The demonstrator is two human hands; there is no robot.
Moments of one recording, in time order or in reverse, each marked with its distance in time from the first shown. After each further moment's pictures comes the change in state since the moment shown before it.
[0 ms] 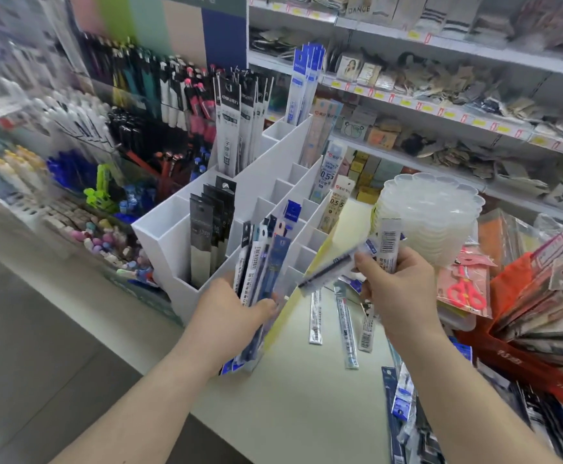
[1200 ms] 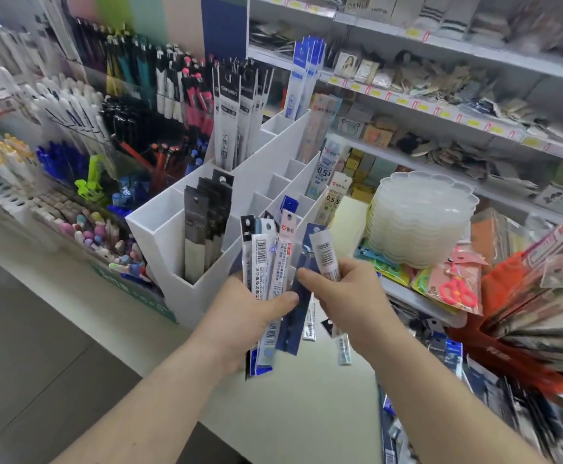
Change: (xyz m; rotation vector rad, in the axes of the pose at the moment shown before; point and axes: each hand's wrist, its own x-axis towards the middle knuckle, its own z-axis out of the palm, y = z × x) left_hand -0.001 0.003 0.017 -0.310 -0.153 -0.061; right_hand -0.025 -0.012 0.033 -0.131 -0.352 0.198
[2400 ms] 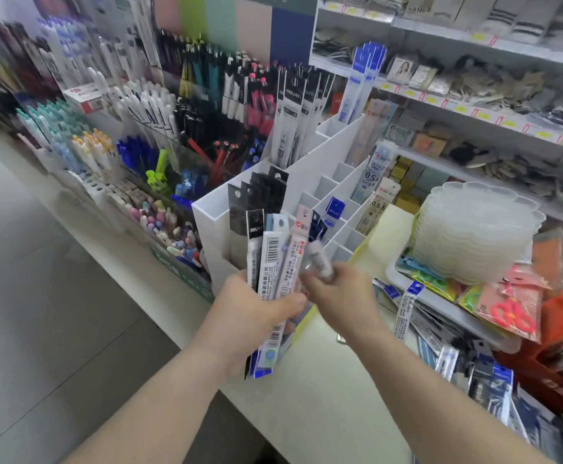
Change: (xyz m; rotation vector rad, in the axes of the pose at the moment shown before) left_hand -0.038 0.012 -0.031 0.003 0.126 0.083; right_hand 0.020 0.018 0.049 -0.351 0.025 -0.114
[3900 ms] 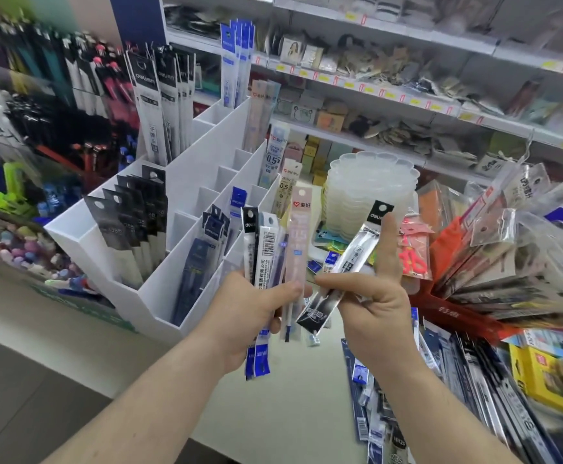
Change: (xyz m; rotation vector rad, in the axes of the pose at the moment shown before) left_hand 0.024 -0.006 0.082 -0.096 -0.336 -0.111; right_hand -0.057 0.061 -0.088 0.135 0.417 -0.310
